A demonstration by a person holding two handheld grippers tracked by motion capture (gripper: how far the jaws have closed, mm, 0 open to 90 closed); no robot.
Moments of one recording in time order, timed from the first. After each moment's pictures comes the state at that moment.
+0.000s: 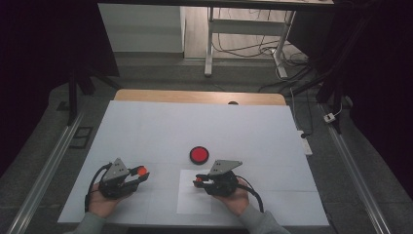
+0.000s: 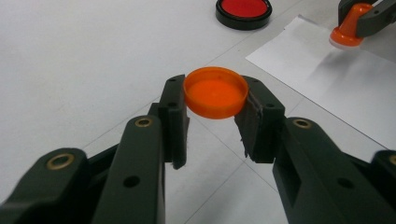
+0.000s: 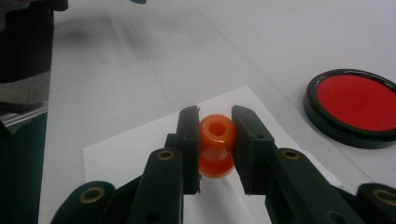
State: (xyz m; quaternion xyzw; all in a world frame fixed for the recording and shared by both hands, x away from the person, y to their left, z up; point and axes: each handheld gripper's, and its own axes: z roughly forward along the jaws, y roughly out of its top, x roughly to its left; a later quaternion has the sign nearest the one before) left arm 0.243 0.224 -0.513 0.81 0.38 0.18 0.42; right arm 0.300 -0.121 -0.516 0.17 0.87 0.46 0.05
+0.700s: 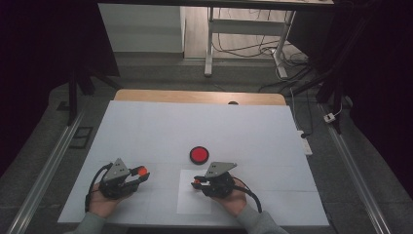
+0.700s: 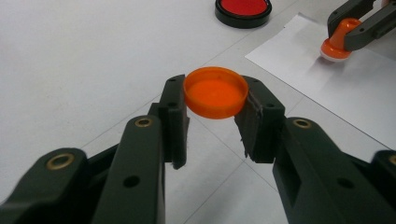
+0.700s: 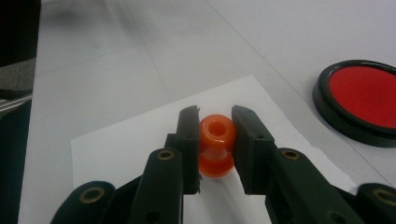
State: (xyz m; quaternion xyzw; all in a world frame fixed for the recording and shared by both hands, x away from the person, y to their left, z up) left arm 0.244 0.223 -0.513 0.81 0.37 0.18 0.42; right arm 0.299 -0.112 -0.525 0.17 0.88 0.44 0.06
